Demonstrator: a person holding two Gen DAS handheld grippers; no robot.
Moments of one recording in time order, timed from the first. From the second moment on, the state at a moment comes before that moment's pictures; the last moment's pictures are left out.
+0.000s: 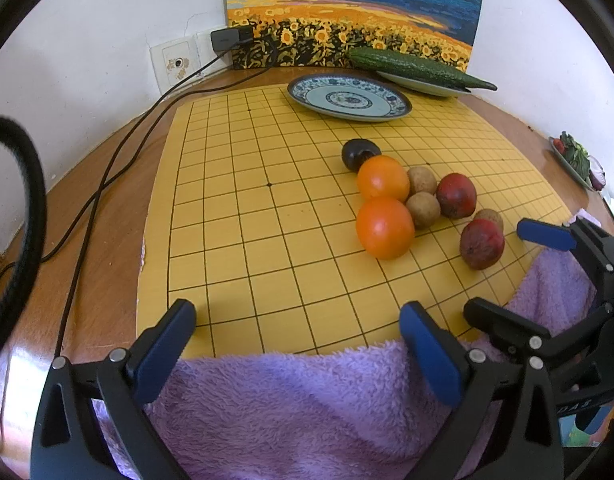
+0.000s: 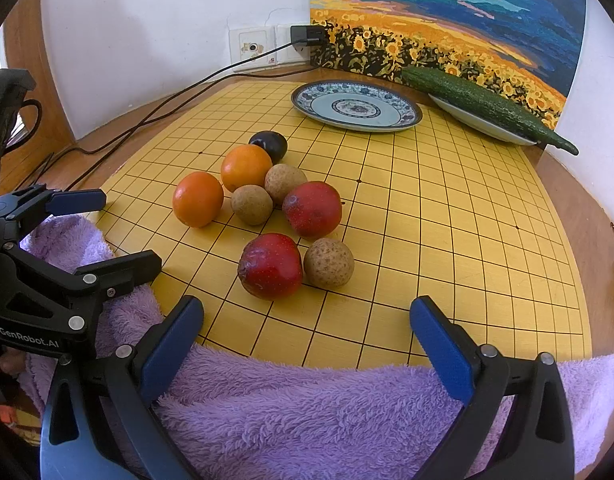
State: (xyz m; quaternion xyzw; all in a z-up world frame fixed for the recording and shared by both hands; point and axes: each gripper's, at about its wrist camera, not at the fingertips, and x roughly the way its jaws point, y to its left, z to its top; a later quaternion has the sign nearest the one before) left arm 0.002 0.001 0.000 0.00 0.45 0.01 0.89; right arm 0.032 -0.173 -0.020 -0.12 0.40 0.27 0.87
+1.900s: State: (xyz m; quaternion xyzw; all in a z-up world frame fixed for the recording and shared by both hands) left arm 0.002 0.007 0.000 -0.01 0.45 0.02 0.89; right arm 0.028 -0.176 -0.021 -0.11 0.40 0.25 0.88
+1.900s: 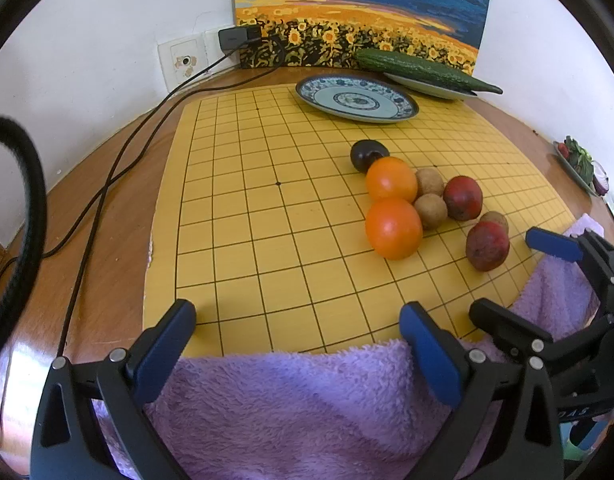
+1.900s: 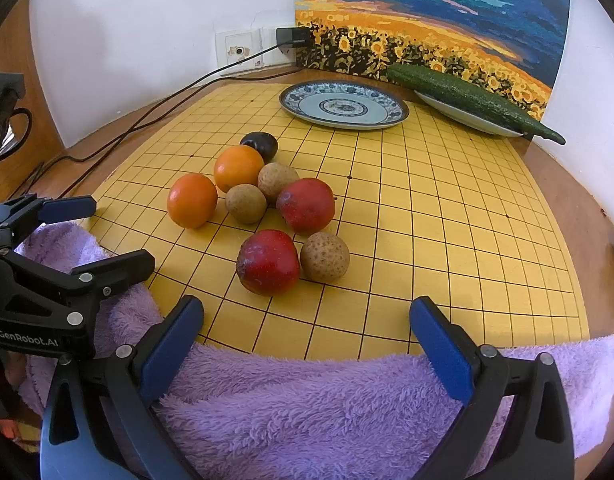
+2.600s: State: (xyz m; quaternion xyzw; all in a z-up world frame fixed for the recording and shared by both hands) left arm 0.002 0.007 0.000 -0.01 0.45 0.02 0.89; right arm 0.025 -0.177 -0.023 -0.11 0.39 0.25 0.88
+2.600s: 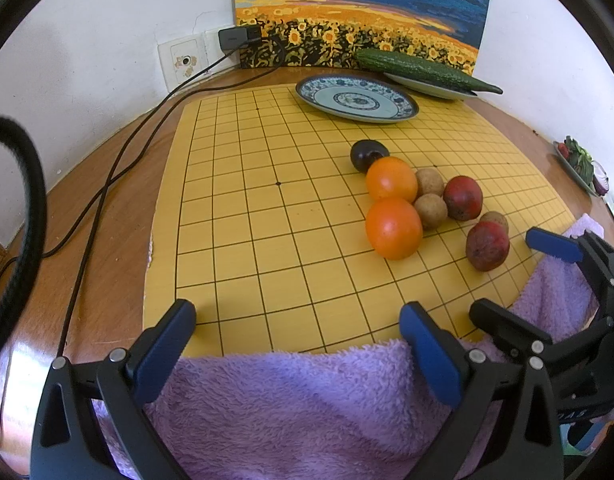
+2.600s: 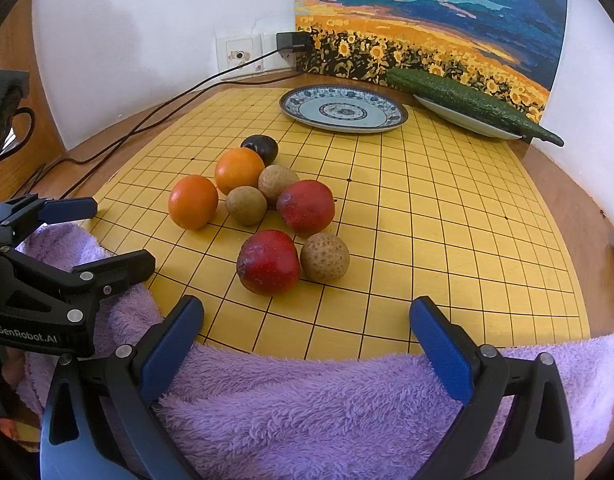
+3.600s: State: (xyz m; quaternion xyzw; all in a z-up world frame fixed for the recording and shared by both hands) left arm 0.006 0.010 0.008 -0.01 0.49 0.01 0.87; right arm 0.065 -0.204 0.003 -0.16 0.36 0.44 0.81
